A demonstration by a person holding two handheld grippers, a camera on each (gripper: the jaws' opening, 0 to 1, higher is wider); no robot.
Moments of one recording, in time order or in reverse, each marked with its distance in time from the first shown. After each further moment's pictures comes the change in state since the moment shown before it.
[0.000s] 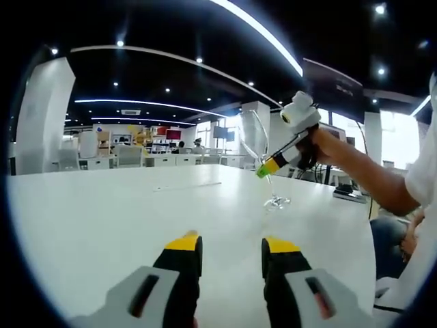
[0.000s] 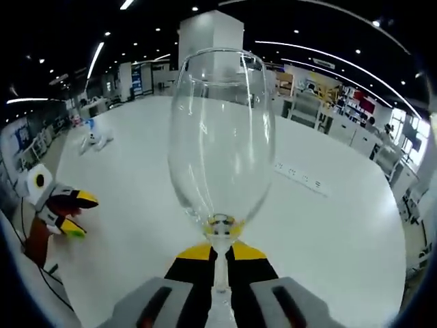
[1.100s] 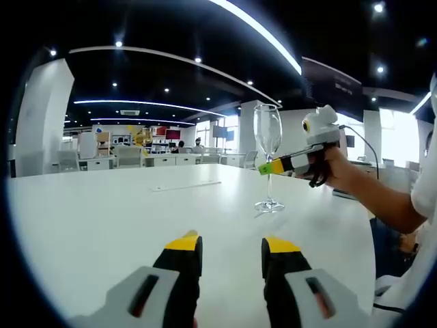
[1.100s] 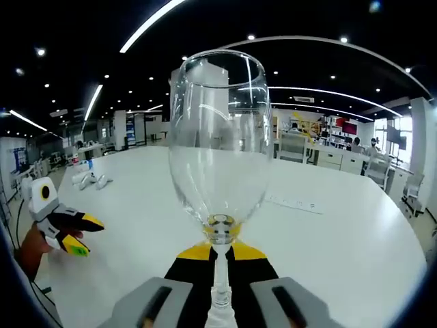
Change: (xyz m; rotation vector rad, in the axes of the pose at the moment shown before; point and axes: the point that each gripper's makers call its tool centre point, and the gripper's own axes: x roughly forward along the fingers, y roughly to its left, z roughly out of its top) left arm -0.002 -0.002 -0.001 0.009 0.004 0.003; right arm -0.011 0.013 0.004 0.072 -0.350 -0.053
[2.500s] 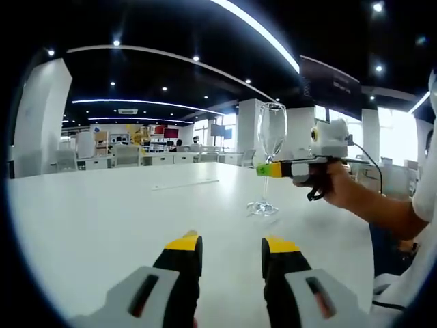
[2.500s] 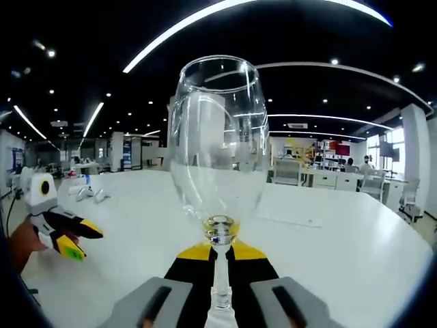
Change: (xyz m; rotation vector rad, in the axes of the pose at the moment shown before) left arm 0.000 -0.006 0.000 0.003 0.011 -0.011; right arm 0.001 0.010 -0.002 -0.012 -0.183 -0.038
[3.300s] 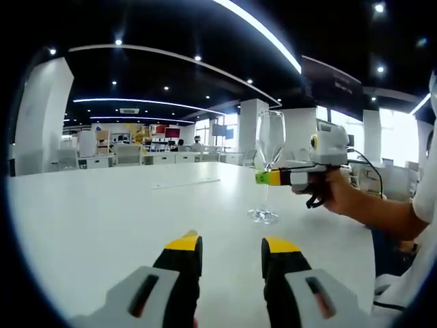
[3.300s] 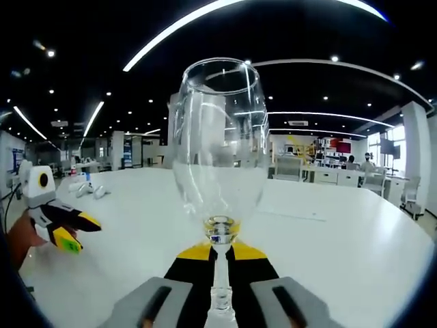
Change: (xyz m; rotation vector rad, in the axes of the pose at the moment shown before) left arm 0.000 0.005 -0.002 -0.007 0.001 0.007; right arm 0.008 0.004 -0.017 0.007 0.014 0.007
